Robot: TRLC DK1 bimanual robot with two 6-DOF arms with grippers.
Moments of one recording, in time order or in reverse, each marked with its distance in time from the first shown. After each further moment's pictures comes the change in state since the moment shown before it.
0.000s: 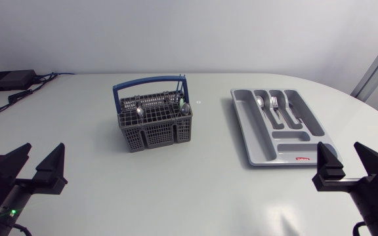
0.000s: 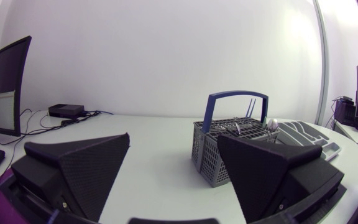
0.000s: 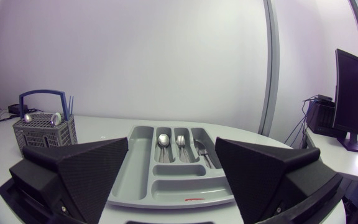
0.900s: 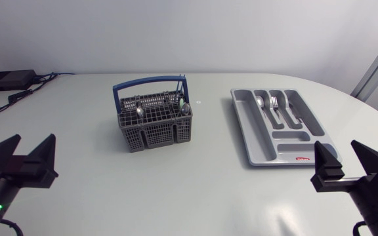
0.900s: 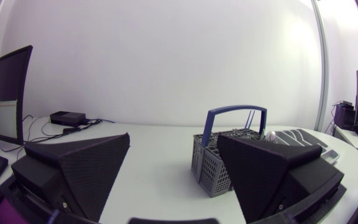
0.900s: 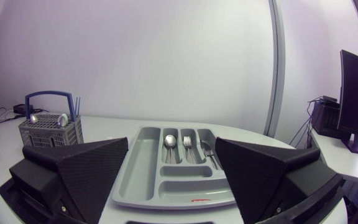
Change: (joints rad) left arm 0.006 0.052 0.105 -0.017 0.000 0.000; right arm 0.058 0.004 0.030 -0.021 0.016 0.005
